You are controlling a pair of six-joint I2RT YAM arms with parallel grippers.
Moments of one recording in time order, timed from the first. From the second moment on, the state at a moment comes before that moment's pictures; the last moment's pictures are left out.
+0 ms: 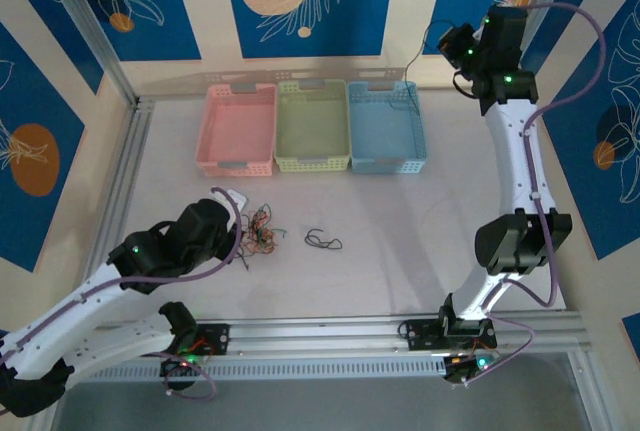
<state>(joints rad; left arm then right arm) -0.87 0.78 0.92 -0.96 -0.35 -0.20 0.00 1.72 1.89 -0.57 -0.15 0.75</state>
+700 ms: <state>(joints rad) -0.87 0.78 0.92 -0.96 -0.35 -0.20 0.09 2.12 1.77 -0.66 -0.10 0.74</state>
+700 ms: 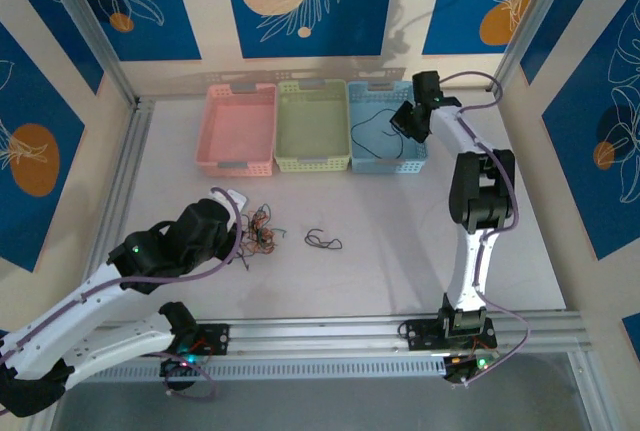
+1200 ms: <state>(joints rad) -0.87 0.78 0.92 -0.96 -0.35 -0.20 0.09 2.19 2.02 -0.84 -0.10 0.68</state>
